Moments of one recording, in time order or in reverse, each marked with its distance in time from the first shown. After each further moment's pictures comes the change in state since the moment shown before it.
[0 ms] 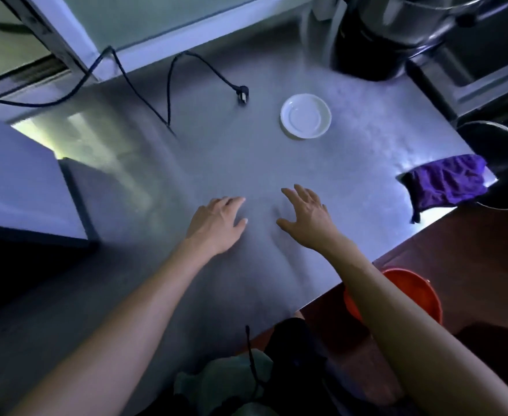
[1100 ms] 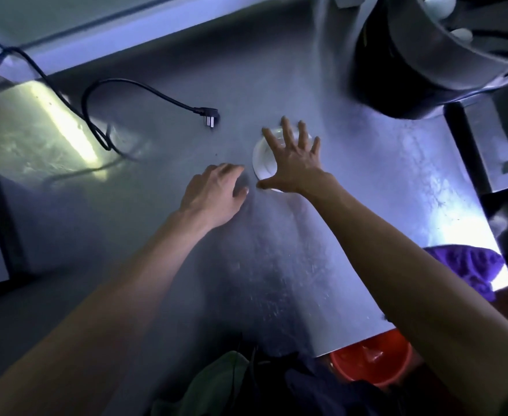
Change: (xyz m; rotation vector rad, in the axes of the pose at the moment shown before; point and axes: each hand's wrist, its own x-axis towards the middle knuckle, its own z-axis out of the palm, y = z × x) left_hand 0.225 0.067 -0.051 -0.111 0.036 -0.146; right_hand 0.287 0.072 -0.097 -0.374 -0.148 -0.186
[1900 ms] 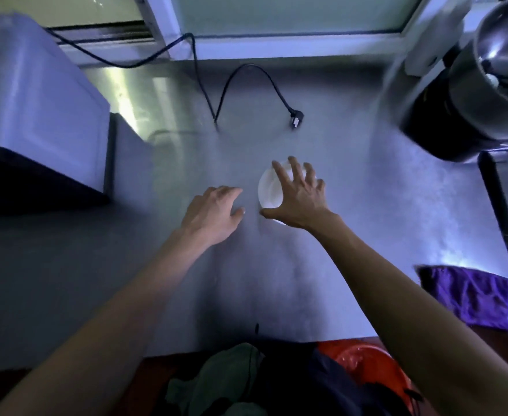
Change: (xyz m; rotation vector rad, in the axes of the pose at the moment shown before) left_hand -0.196 -0.080 0.004 -0.095 0.146 -0.245; right_hand -0.126 -0.147 0.021 -0.013 0.162 -0.217
